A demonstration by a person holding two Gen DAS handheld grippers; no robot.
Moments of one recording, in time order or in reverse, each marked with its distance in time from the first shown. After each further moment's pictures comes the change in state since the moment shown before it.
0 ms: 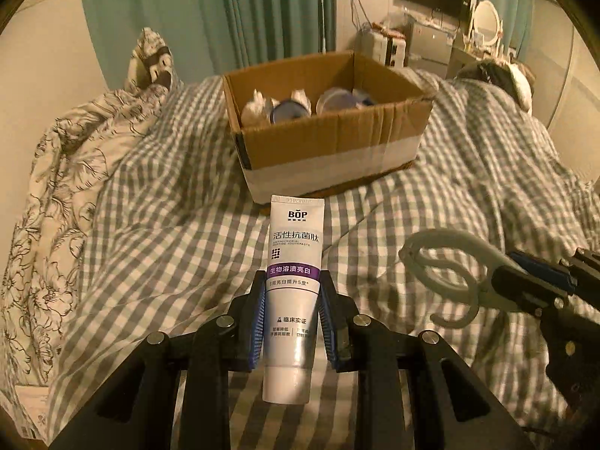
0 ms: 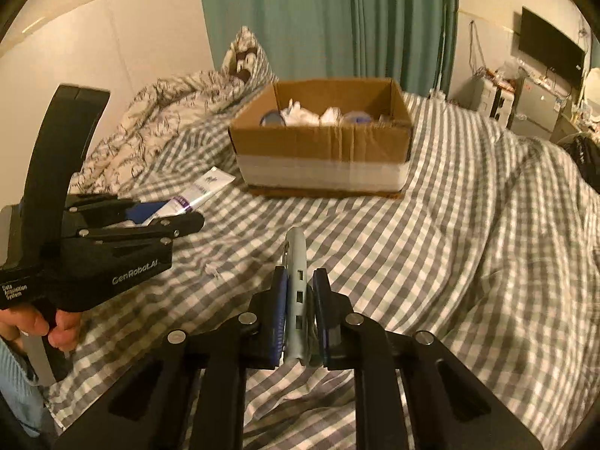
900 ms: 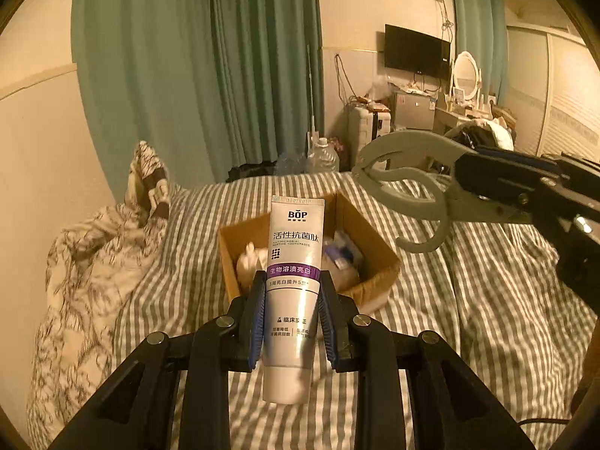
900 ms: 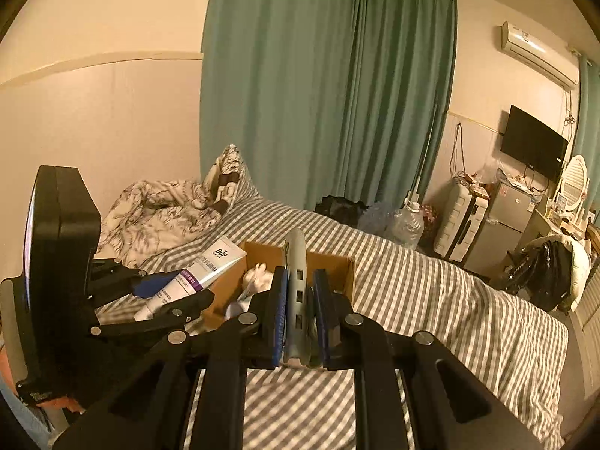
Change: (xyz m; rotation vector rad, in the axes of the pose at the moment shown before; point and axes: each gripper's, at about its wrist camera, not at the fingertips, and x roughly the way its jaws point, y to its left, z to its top) left arm -0.063 -0.010 0.129 0.031 -0.279 -0.021; right arm -0.056 -0.012 0.169 -0.142 -0.299 -0.114
